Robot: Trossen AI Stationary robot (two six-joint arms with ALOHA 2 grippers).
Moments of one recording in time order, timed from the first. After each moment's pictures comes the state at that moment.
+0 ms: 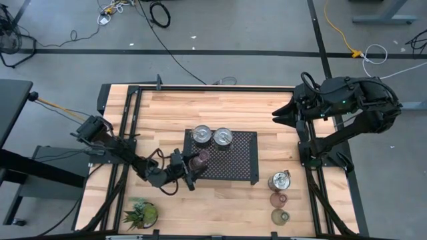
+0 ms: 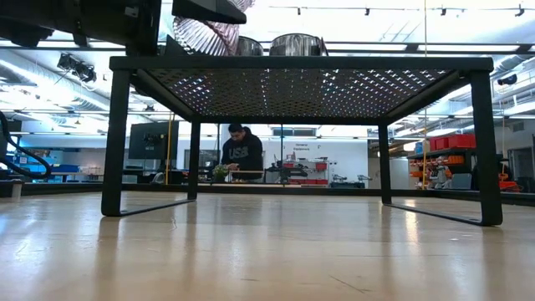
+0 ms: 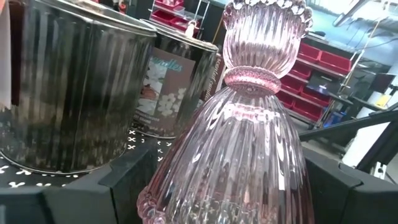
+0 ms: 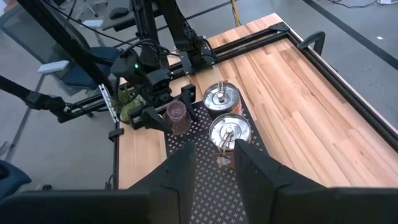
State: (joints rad) left arm -0.58 1.69 0.60 1.06 -1.04 -0.44; right arm 0.17 1.24 1.96 -1.26 0.17 0.44
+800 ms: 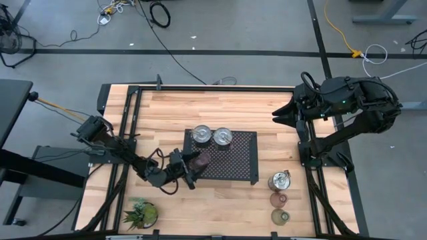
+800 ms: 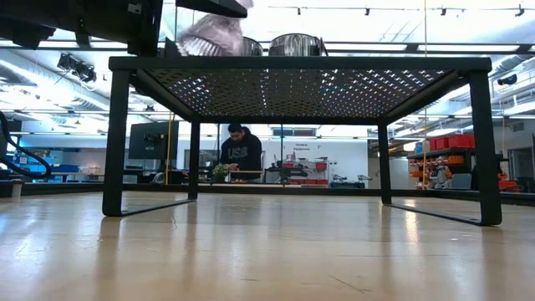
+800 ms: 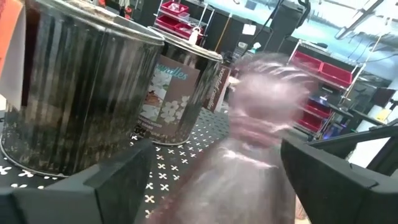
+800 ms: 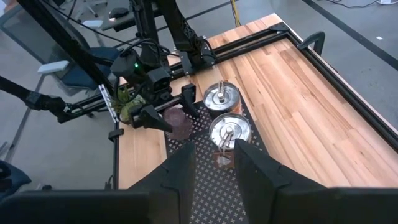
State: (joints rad) left arm -0.57 1.69 0.60 1.08 -1.07 -0.46; right arm 0.17 1.24 1.96 -1.26 0.17 0.44
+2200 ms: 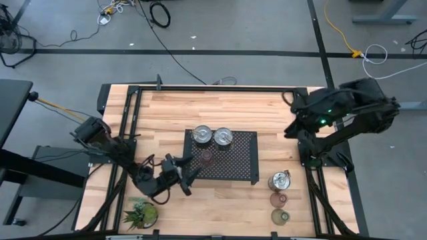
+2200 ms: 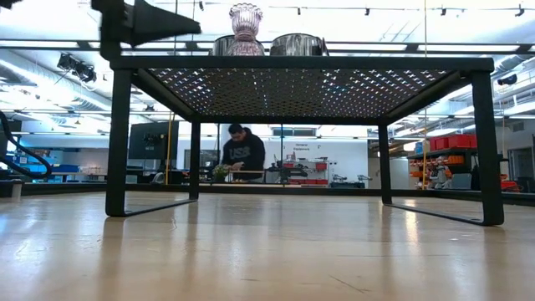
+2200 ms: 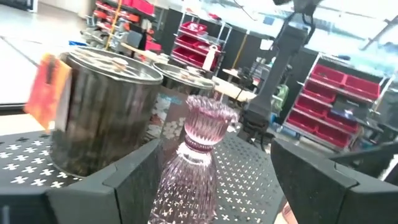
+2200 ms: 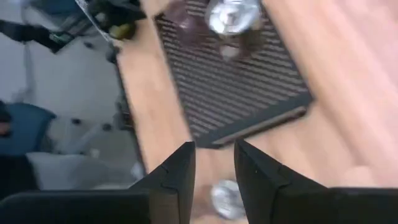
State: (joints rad) left arm -0.71 1.68 0.67 1.16 -1.31 -0.28; right arm 0.18 1.27 1.94 -1.58 -0.05 0.65
